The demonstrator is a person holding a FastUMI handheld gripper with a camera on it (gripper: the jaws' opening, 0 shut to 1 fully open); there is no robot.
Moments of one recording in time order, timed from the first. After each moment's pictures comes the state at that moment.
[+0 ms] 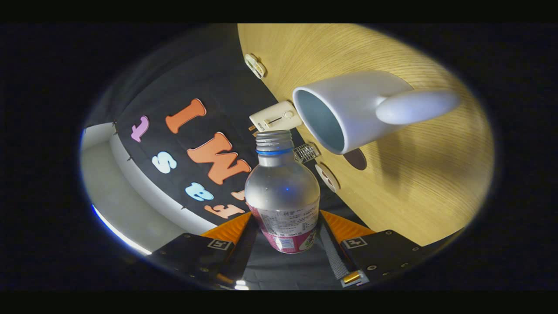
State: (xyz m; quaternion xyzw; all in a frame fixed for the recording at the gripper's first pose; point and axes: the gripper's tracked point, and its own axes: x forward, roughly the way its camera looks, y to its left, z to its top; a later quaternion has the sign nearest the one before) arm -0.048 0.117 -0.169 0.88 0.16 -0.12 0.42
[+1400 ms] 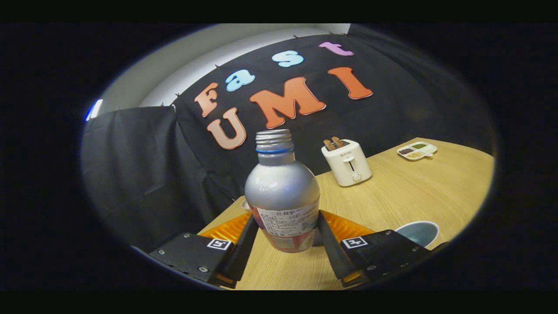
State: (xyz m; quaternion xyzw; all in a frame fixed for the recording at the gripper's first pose) arm 0.023 0.120 -0.165 0.28 0.25 -0.05 0.92
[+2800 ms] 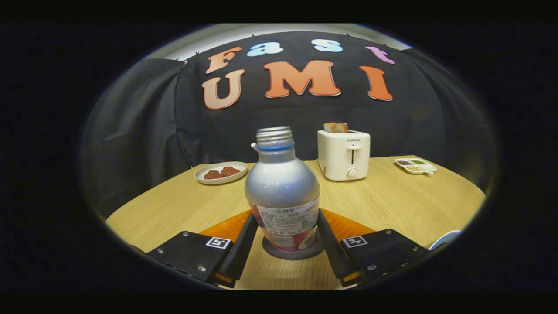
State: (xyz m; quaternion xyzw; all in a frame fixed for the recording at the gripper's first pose) arm 0.077 0.140 -0.278 0.12 0.33 -0.09 0.93
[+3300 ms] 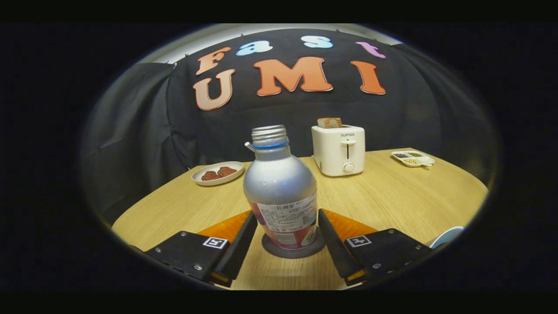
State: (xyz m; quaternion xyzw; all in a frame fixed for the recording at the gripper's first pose) arm 0.071 0.142 -0.277 0.14 0.35 -0.10 0.92
